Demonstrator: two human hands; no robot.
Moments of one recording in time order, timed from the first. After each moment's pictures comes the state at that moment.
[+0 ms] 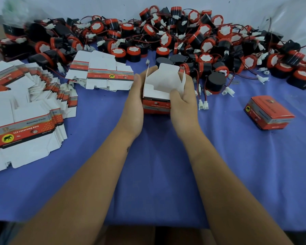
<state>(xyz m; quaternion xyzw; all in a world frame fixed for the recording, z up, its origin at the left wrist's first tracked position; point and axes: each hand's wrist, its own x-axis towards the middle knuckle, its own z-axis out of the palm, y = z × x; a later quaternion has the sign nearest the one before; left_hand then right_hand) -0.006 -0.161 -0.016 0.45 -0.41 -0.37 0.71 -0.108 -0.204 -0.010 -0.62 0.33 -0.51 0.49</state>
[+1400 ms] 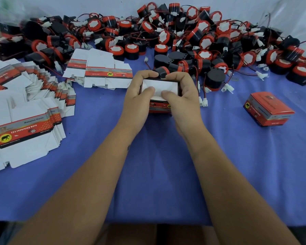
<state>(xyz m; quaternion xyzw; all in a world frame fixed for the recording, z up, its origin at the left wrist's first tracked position) -0.009 -0.155 -0.011 0.52 -0.44 -0.29 0.68 -0.113 -0.203 -0.006 -0.61 0.29 -0.50 0.54</state>
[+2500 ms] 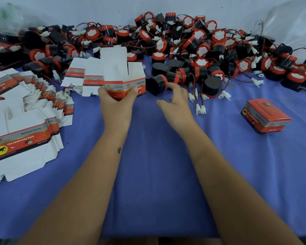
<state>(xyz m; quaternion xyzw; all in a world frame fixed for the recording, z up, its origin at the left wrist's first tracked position) 0.029 -0.172 -0.030 0.62 -0.27 -0.17 0.72 -0.105 -0.235 -0.020 -0.71 0.42 -0.37 0.42</state>
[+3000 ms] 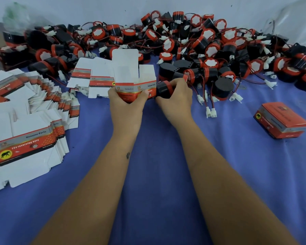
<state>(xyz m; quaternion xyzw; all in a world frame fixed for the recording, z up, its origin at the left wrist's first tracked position) 0.031 -0.178 -0.034 0.63 -0.28 -0.17 0.70 -0.067 -0.260 -0.028 -0.72 0.47 -0.42 0.30</state>
